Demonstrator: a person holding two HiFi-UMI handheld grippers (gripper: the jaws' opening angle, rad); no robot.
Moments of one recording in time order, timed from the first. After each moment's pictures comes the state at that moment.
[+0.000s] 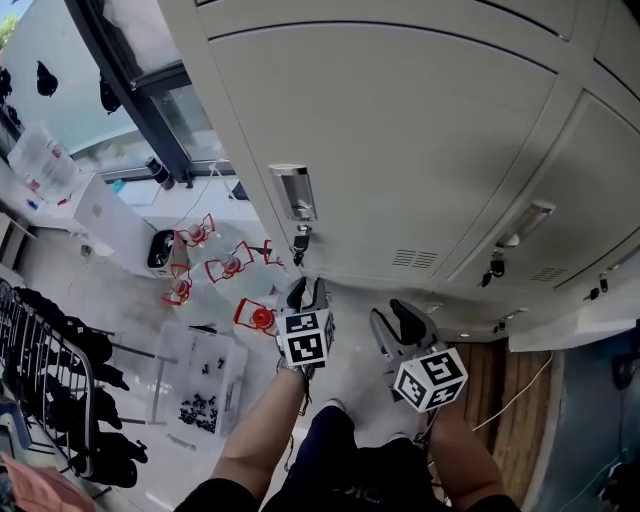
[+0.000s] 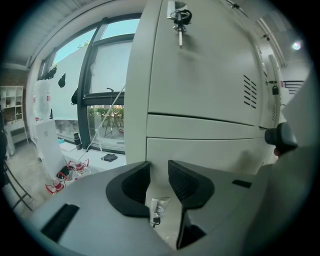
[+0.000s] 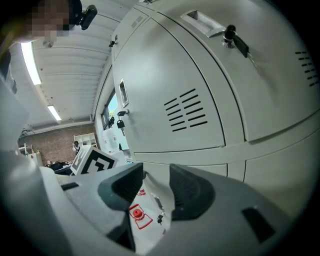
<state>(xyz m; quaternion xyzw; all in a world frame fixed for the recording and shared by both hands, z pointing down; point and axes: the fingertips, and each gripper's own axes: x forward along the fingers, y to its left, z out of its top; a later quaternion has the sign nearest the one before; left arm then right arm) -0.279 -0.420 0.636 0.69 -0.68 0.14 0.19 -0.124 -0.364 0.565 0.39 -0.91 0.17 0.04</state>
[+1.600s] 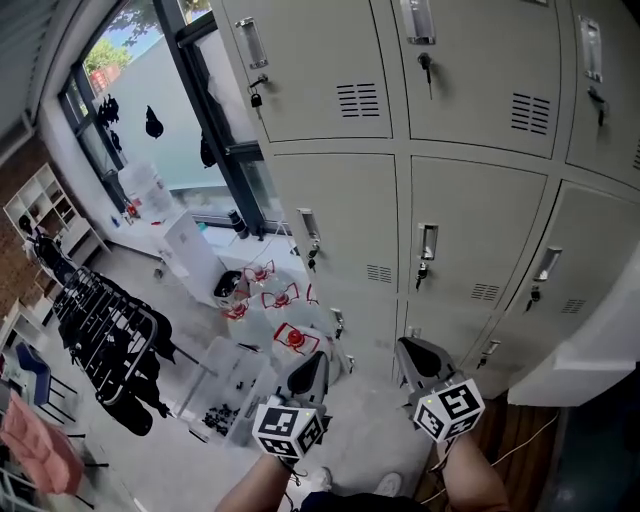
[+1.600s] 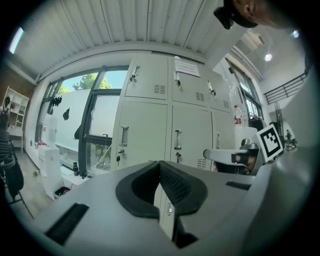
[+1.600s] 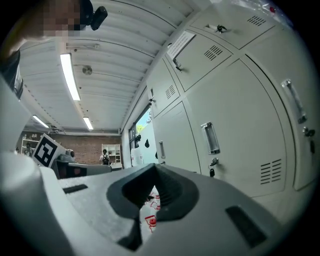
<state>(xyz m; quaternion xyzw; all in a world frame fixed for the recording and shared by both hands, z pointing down) -0.101 -0.136 0.387 0.73 -0.68 0.01 0.05 0.032 -0.200 0.383 0.28 -0.96 0.06 -0.05</state>
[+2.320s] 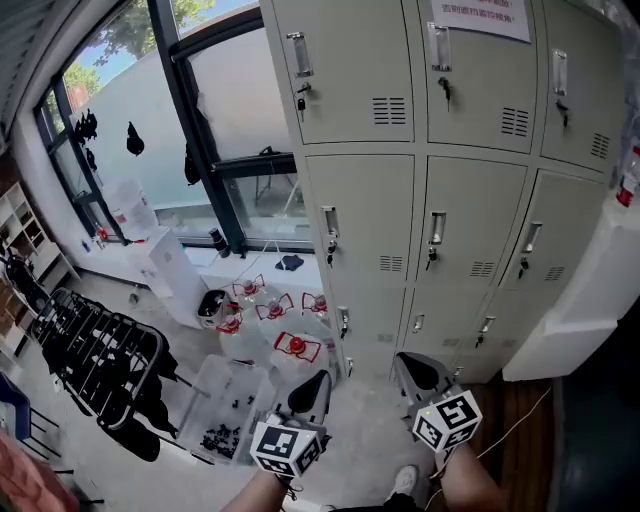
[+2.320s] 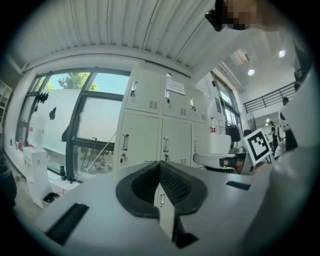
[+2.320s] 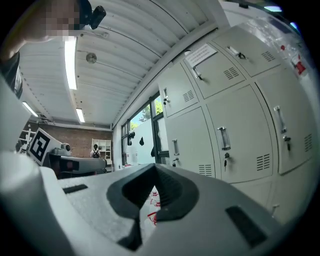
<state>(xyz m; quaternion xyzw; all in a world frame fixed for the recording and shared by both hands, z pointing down) -0.163 -0.009 0.373 0.80 -0.60 -0.01 0.03 -0.036 -0.066 0.380 0.35 -0.94 0.05 -0.03</state>
